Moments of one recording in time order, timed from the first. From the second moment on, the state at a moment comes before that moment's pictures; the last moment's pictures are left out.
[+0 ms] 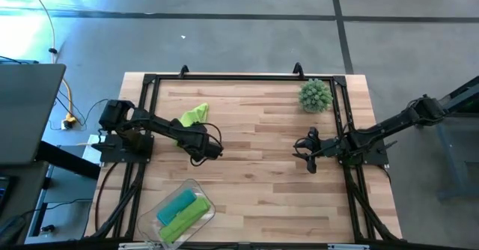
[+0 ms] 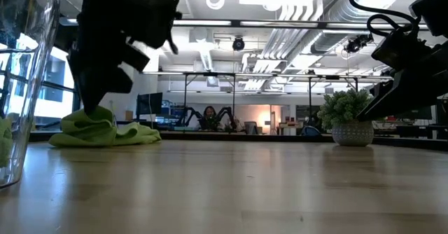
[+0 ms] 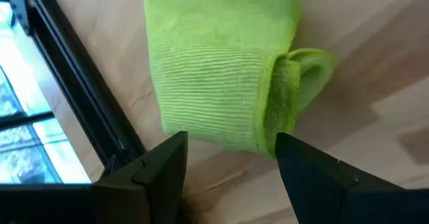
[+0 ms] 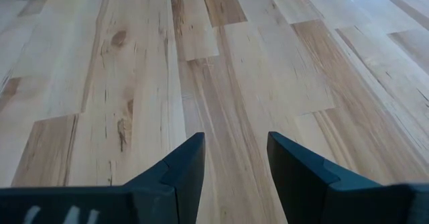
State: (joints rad) left arm -0.04 1.75 1.12 -1.38 -0.37 -1.06; right arm 0.31 0.77 0.08 0.08 0.36 0.33
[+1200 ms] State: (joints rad) left arm -0.01 1.75 1.72 -1.13 -0.68 -0.47; right arm 0.31 0.77 0.08 0.08 0.36 0.33
